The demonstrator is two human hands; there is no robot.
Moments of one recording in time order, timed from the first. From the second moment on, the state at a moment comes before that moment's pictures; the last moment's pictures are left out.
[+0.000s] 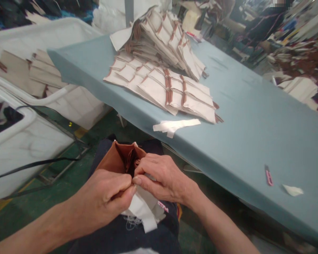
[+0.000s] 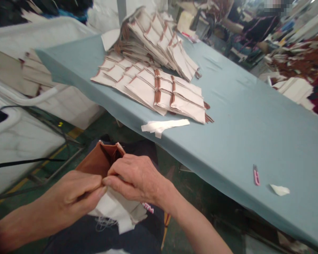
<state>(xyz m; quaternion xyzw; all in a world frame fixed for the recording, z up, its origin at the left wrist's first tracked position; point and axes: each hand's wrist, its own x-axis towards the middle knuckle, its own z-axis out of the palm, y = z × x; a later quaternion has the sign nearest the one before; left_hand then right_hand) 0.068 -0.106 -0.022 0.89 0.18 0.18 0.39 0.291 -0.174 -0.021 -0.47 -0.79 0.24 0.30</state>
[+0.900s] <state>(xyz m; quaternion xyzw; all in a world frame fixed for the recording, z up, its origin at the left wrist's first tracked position) 0.065 -0.089 -0.029 0.92 0.16 0.25 0.24 0.298 -0.172 -0.018 -0.48 -0.78 0.25 0.32</state>
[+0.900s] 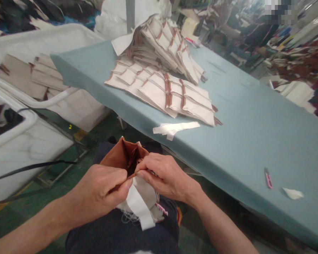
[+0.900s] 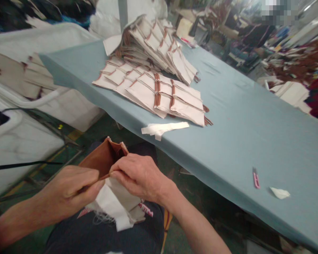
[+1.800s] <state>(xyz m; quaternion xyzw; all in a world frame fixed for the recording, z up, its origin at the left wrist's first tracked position) 0.069 -0.053 0.005 0.73 0.21 0.04 0.65 0.303 -0.147 0.008 -0.48 -0.70 0.38 0.37</state>
